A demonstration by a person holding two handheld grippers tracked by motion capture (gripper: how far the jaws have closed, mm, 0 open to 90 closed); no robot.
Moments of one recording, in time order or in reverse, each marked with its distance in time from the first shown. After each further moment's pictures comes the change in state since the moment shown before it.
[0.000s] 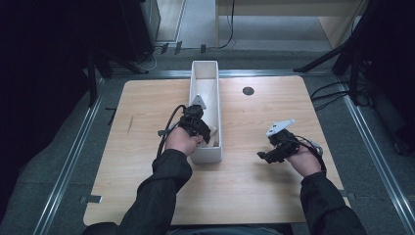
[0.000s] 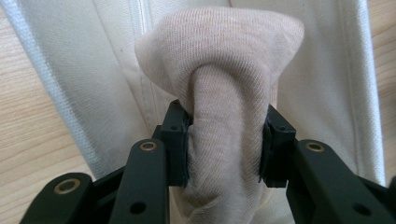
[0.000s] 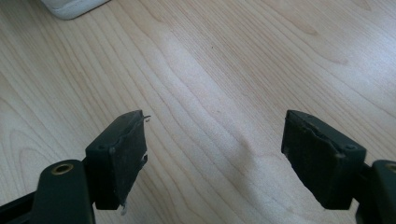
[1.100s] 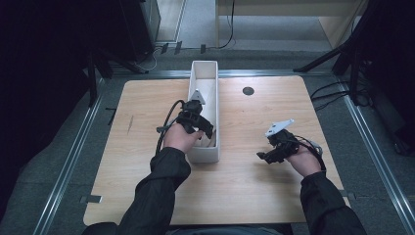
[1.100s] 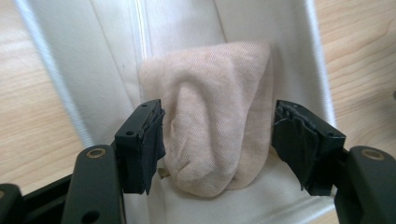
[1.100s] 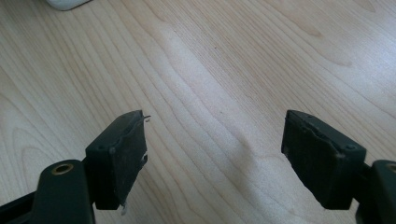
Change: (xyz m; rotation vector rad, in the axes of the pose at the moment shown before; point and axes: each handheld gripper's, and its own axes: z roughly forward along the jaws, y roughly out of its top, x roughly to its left) left arm 0.000 0.005 -0.018 -0.040 0.006 0.010; right arm 0.001 0.001 0.001 0.001 0.004 -0.009
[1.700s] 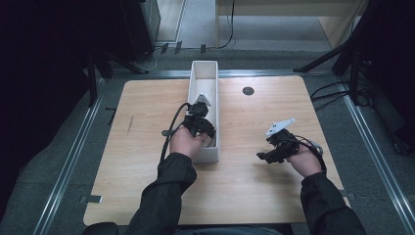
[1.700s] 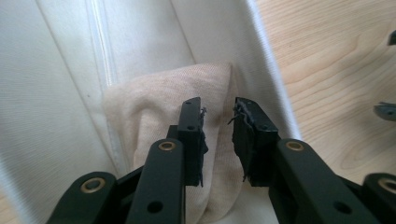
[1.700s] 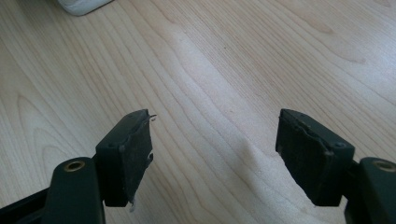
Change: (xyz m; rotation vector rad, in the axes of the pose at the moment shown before) left arm -0.013 -0.005 0.019 -0.092 -0.033 0.055; right arm 0.000 0.000 -0.002 0.001 0.044 0.019
